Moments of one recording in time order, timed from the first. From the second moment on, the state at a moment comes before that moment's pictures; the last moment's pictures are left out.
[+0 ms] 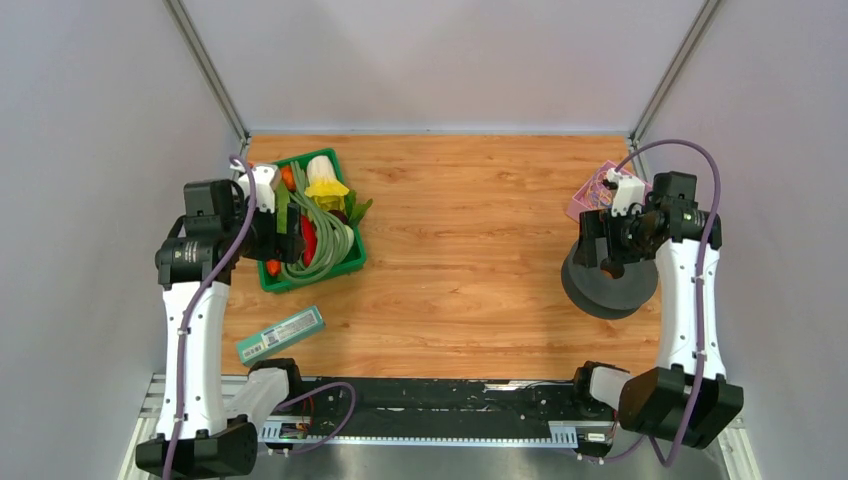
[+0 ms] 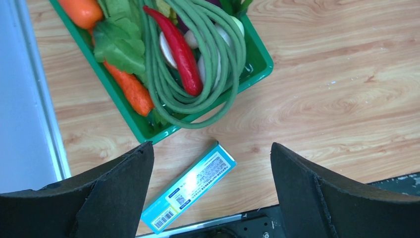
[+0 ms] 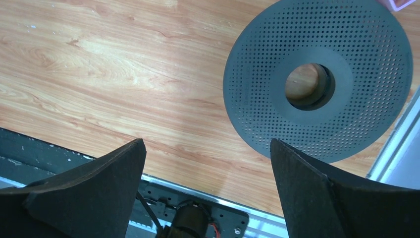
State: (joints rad) left arm 0.09 0.96 1.29 -1.10 0.28 0.17; right arm -0.25 1.16 1.24 -1.17 -0.39 -0.34
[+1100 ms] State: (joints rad) left arm -0.11 1.00 1.24 -1.10 0.42 0.28; right arm -0.36 1.54 1.18 -0.88 -0.03 -0.47
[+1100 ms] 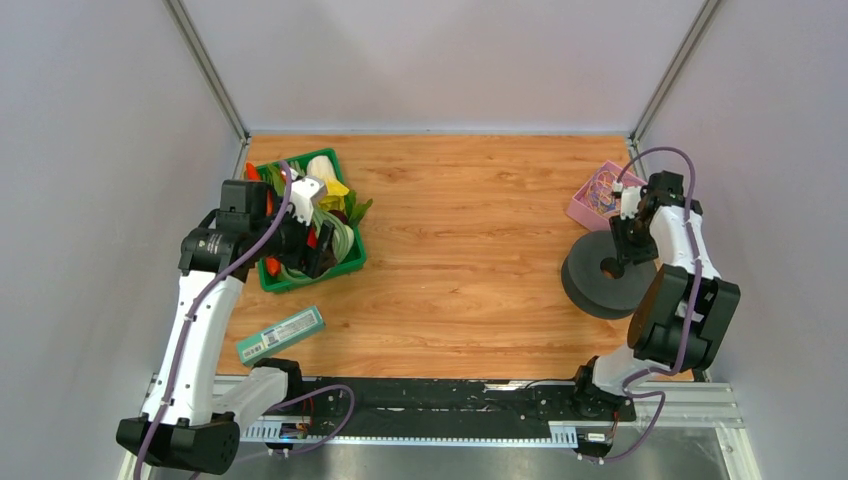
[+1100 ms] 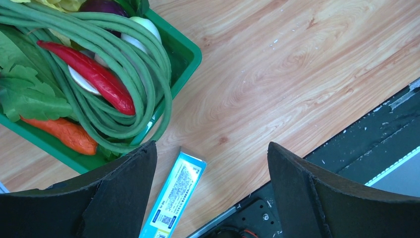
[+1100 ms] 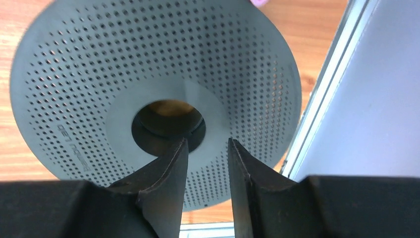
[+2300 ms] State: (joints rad) left arm -0.11 1.04 1.24 -1.09 0.45 0.27; right arm 0.39 1.70 1.25 -0.87 -0.26 -0.35
